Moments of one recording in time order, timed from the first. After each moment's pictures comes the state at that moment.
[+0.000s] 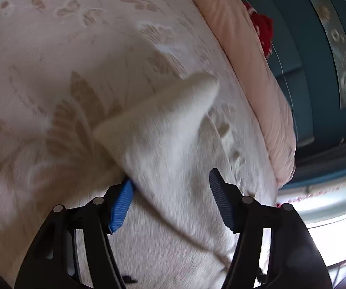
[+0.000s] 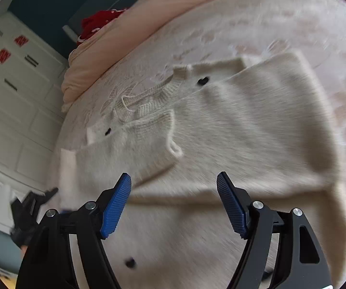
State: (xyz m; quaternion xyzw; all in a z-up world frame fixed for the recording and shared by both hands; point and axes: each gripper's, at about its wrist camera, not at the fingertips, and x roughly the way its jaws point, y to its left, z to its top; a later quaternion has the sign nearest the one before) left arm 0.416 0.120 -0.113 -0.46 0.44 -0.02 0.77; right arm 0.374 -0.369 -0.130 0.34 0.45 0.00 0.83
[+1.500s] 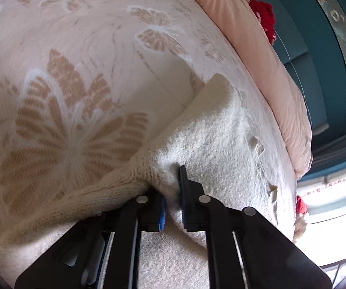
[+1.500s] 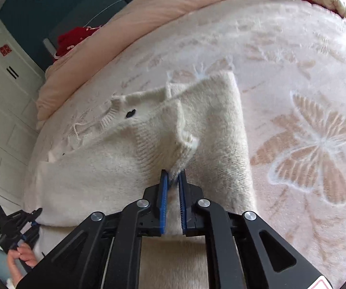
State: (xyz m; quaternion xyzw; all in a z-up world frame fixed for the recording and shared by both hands) left arm 0.420 0.080 -0.132 -0.38 0.46 -0.01 0.80; right arm 0.338 -0.450 -0.118 0.27 0.42 -0.09 0.86
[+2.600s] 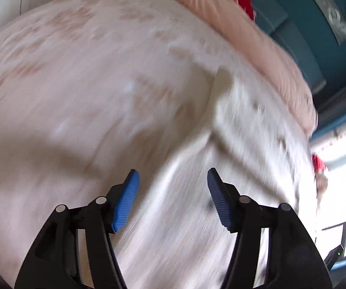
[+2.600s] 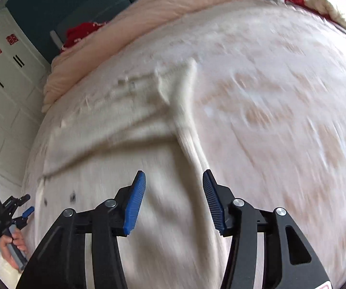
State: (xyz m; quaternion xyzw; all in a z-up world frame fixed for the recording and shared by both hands) left arm 0.306 0.141 -0.102 -0.27 0.50 -0.05 0.82; right arm 0.186 -0.458 -0.103 0.27 0.44 -0.07 0.85
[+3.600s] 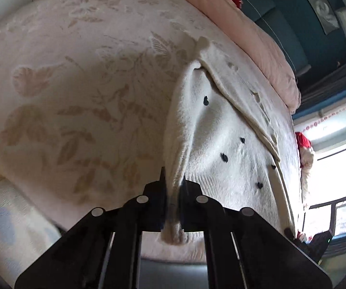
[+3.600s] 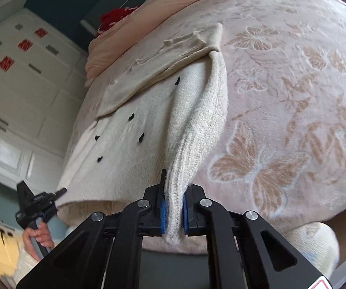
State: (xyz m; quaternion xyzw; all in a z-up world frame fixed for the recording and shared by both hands) left arm 0.129 0.147 -0.051 -0.28 0.52 -0.09 0.80; right arm 0.037 -0.400 -0.071 0.31 0.46 0.05 0.83
